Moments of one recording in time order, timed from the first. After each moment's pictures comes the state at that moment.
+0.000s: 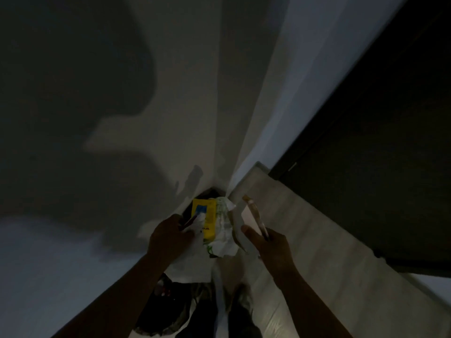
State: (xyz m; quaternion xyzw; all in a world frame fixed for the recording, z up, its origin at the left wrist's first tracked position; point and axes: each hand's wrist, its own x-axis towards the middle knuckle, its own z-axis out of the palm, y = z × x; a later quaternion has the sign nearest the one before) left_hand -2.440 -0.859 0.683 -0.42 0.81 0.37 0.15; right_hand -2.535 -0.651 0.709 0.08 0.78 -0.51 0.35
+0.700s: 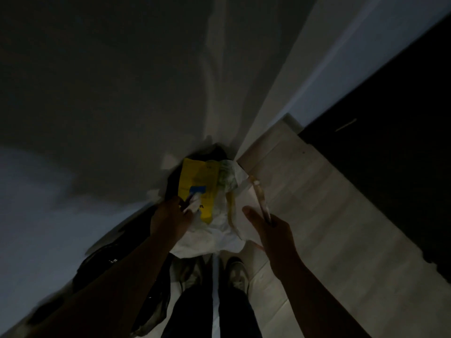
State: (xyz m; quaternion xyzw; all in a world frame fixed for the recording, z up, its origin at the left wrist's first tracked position) left_hand -2.494 -0.853 0.375 -0.50 0.76 0.37 0.18; right_hand -2.602 -0.678 0.442 0.14 0.74 -0.48 0.44
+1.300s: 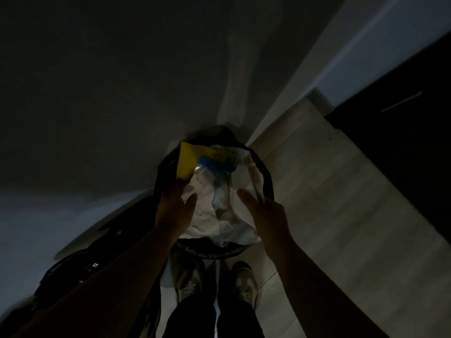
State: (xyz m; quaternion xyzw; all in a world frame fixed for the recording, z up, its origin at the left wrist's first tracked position) left_hand -2.508 -0.859 0.238 -0.51 0.76 0.39 0.13; right_hand -2.623 -0.710 0.276 0.09 0.76 -0.45 0.46
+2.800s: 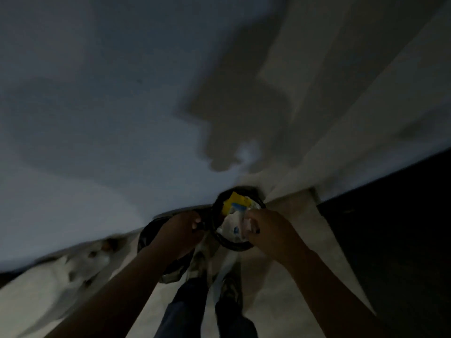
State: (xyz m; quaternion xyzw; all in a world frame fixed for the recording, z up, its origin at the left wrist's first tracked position) left_hand -2.388 -0.795 0.717 -0.54 0.73 0.40 0.13; right_hand -2.591 -0.697 0.718 -0.54 0.75 -0.08 0.37
